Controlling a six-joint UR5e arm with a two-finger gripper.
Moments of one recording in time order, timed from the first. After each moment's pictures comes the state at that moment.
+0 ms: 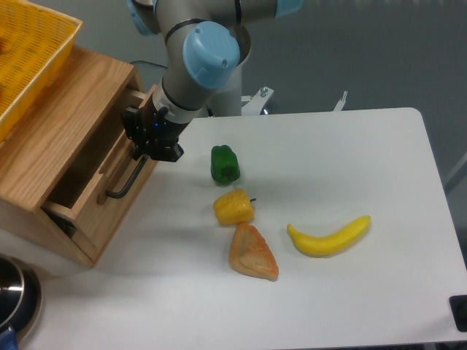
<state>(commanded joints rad) 2.37 -1.68 -1.62 -1.56 1.05 0.91</state>
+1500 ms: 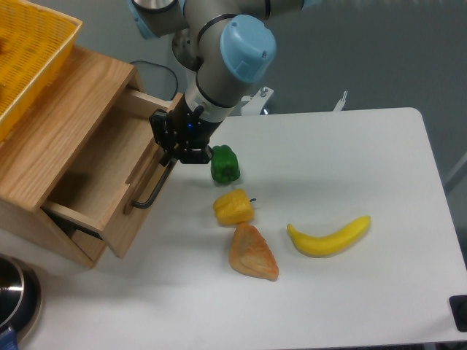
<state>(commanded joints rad) 2.45 -1.68 -1.60 -1.55 1.05 0.92</state>
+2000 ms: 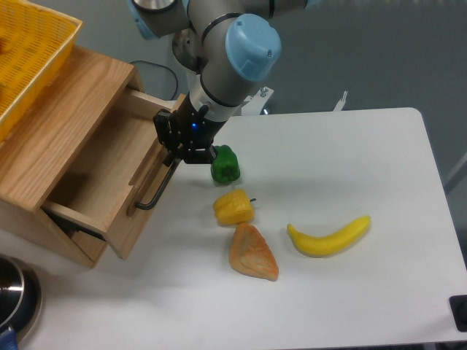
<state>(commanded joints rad) 2.46 -1.68 -1.60 -1.55 1.05 0.93</state>
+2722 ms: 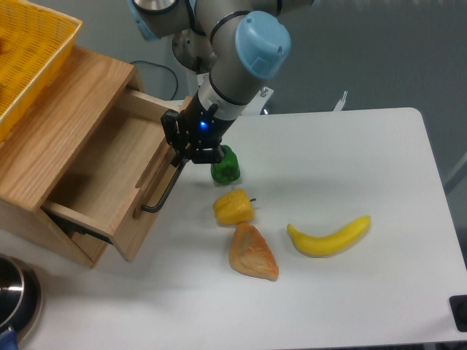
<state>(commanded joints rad) 2.49 -1.68 -1.59 -1.55 1.05 0.93</state>
